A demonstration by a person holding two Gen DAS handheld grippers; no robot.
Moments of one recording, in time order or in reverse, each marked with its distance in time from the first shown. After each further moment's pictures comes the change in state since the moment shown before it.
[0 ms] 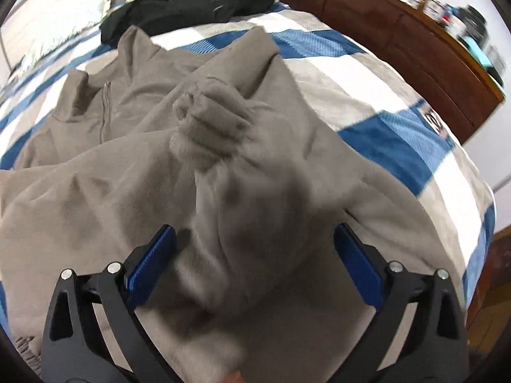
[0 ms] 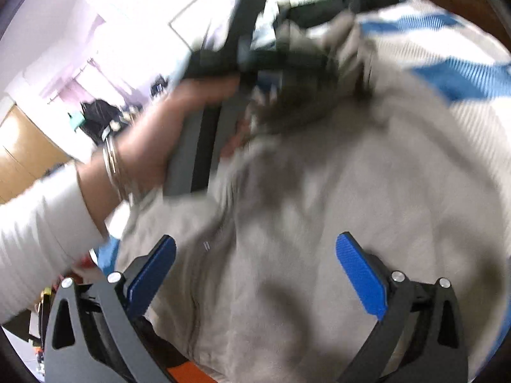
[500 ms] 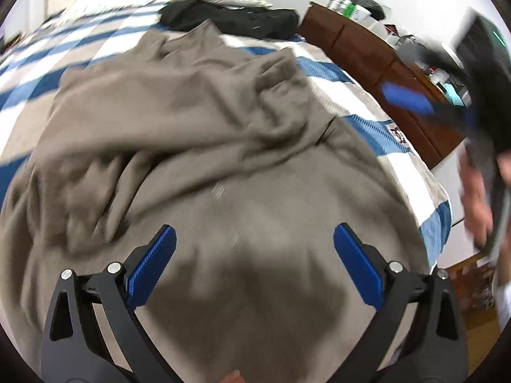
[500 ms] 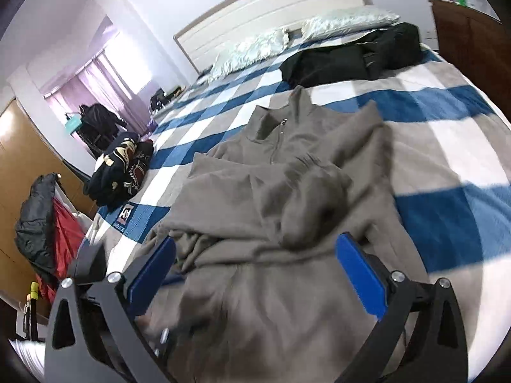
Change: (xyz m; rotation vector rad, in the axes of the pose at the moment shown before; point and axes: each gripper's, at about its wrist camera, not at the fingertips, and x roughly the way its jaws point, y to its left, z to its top) left arm -0.106 0.053 -0.145 -0.234 -0.099 -0.104; right arm 0.046 0.020 0.162 -0.110 0.021 -0.066
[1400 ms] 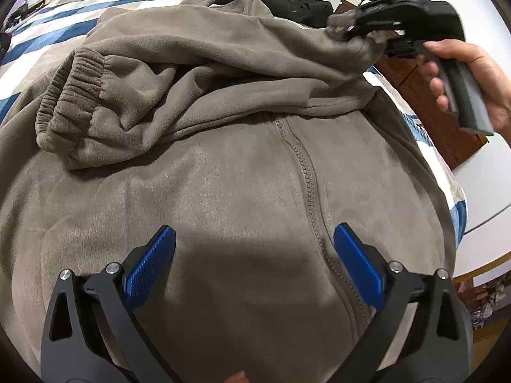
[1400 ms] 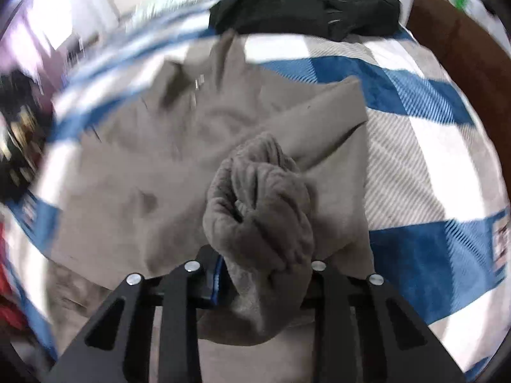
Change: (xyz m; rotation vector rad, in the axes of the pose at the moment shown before) left arm 0.025 0.040 -0.050 -0.088 0.019 0.038; right arm 0.096 -0.051 0.055 0.125 0.193 -0.319
